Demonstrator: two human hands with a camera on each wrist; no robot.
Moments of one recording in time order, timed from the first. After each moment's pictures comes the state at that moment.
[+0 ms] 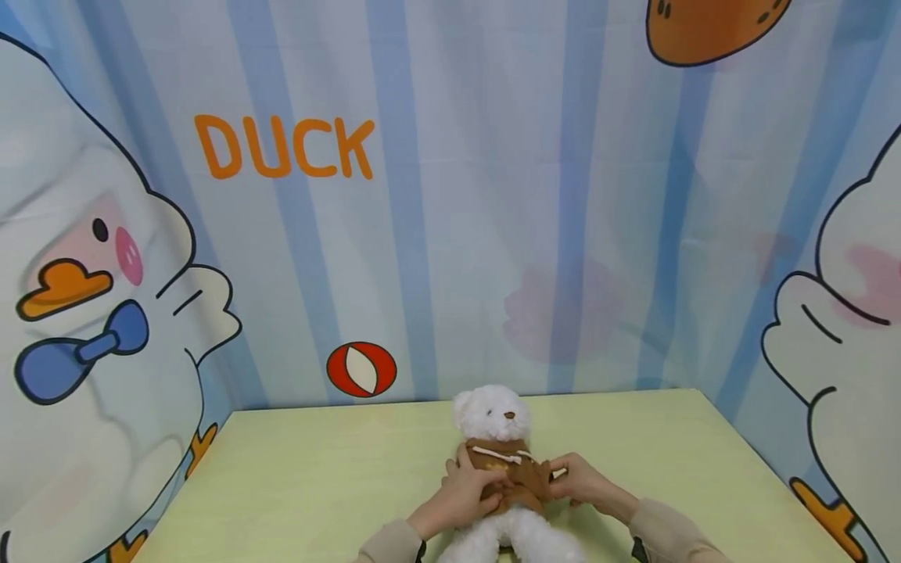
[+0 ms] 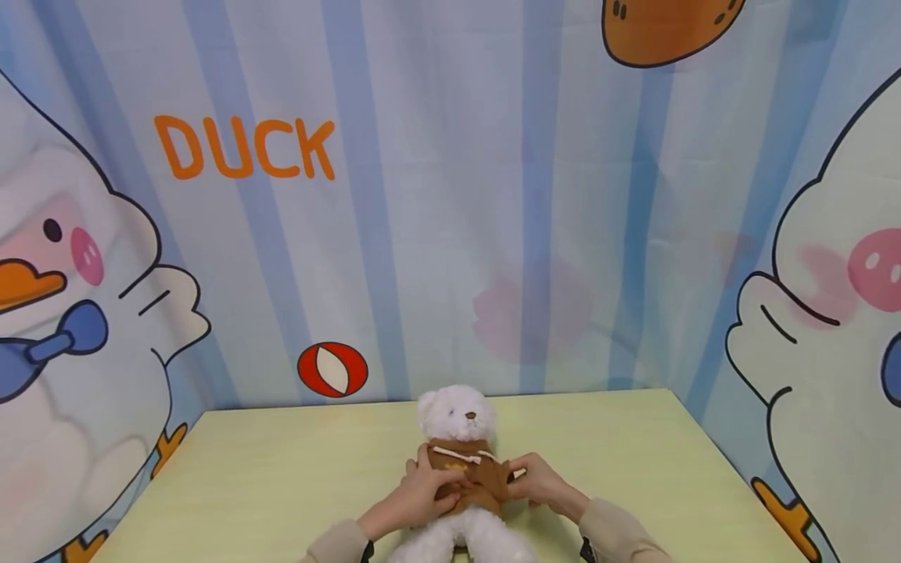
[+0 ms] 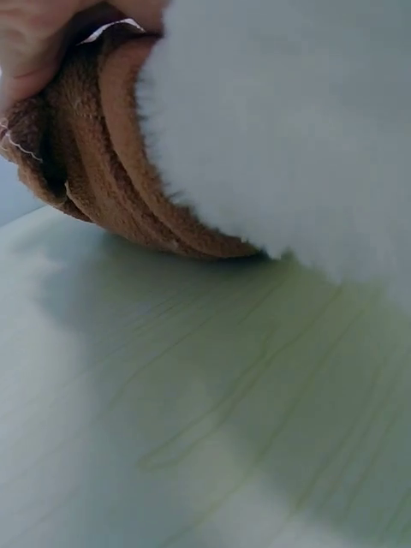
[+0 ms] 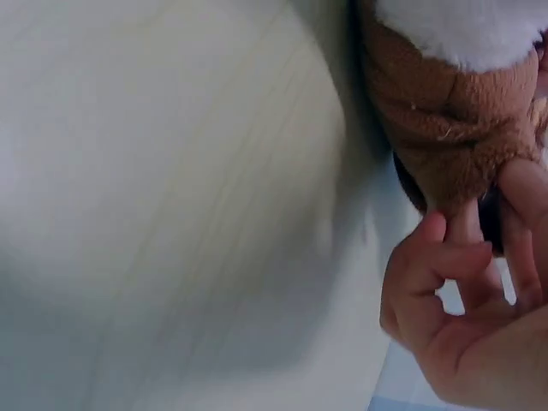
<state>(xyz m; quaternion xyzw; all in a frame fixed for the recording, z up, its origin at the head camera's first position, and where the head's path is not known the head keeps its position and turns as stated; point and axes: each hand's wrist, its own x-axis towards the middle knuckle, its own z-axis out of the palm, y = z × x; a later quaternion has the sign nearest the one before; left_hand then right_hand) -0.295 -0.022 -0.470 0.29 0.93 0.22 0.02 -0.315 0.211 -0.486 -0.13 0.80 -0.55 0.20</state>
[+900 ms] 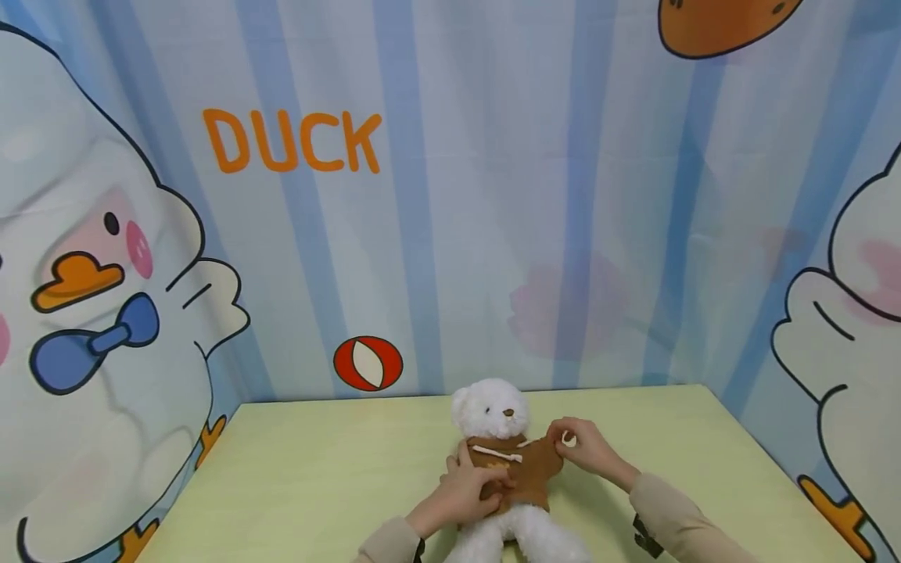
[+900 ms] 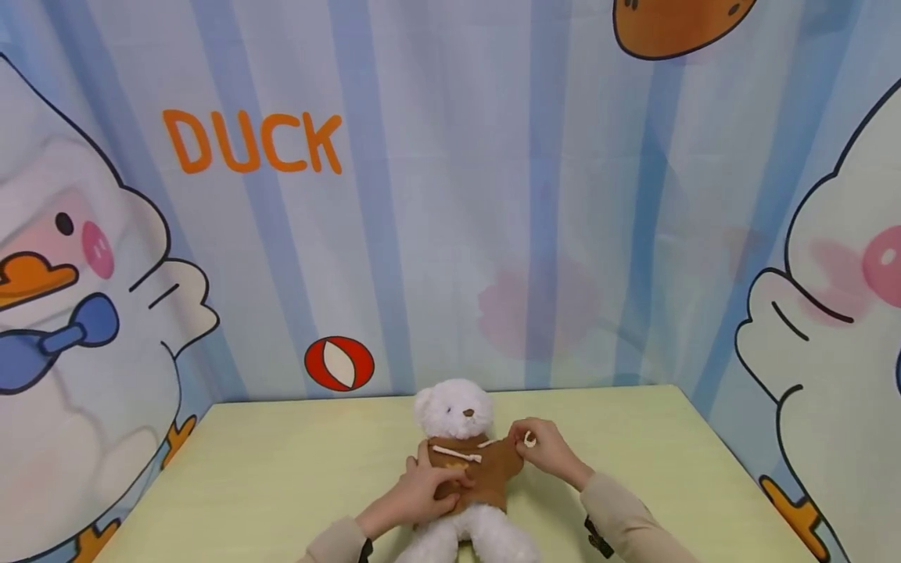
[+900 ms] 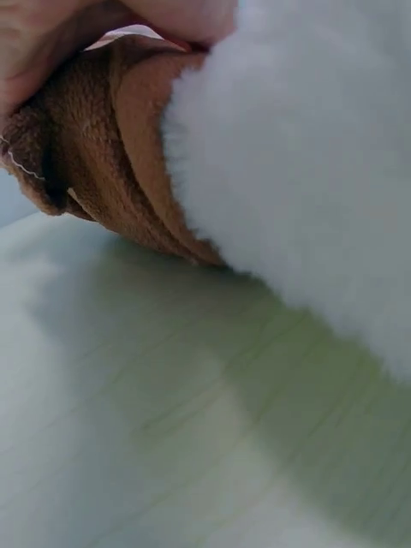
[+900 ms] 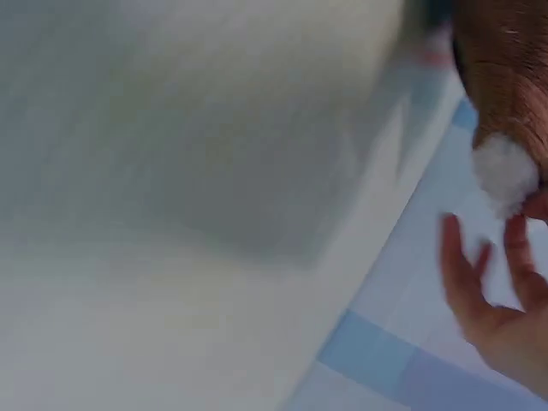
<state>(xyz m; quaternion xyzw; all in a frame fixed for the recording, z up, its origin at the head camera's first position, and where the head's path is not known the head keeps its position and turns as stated) -0.287 -0.030 -0.469 0.28 0.93 0.23 0.02 -0.347 0.218 -0.474 -0.32 0.88 -0.35 -0.07</state>
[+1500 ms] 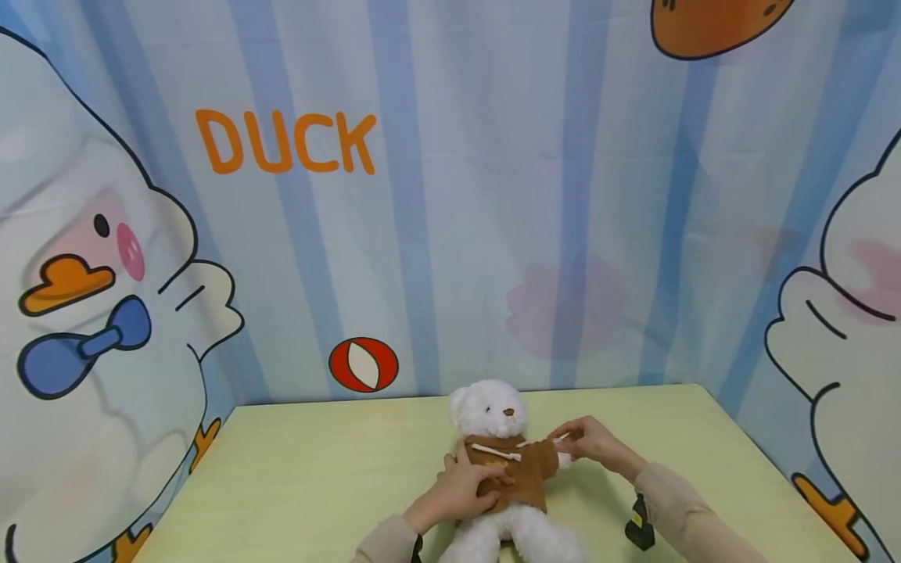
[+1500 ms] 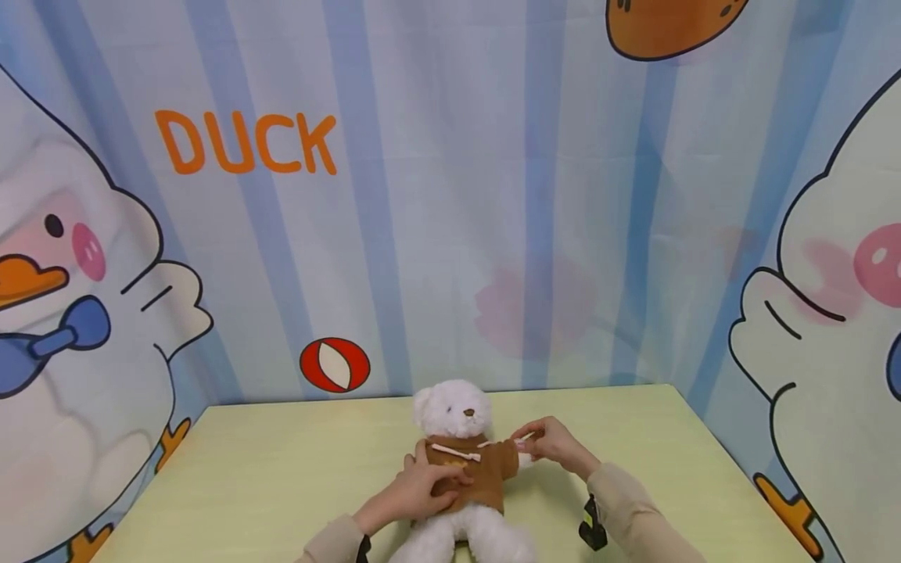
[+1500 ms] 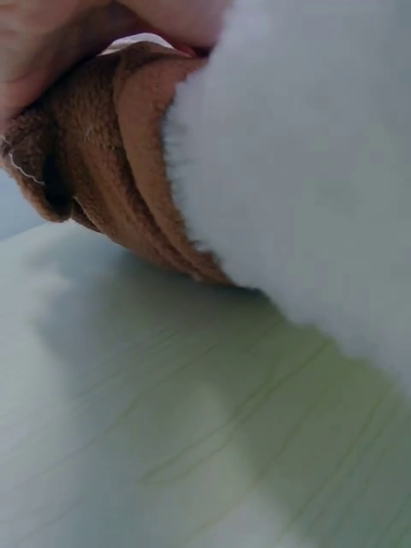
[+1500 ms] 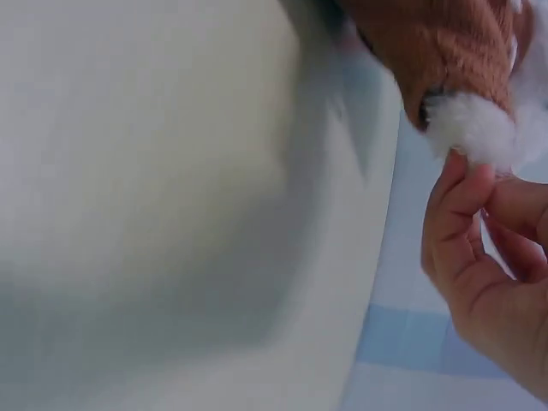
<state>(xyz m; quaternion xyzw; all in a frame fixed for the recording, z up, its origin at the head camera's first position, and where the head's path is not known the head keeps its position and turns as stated) -0.294 -0.030 -0.468 0.29 0.93 0.22 0.02 -0.354 0.232 -0.467 -0.19 0.84 -0.50 0.11</state>
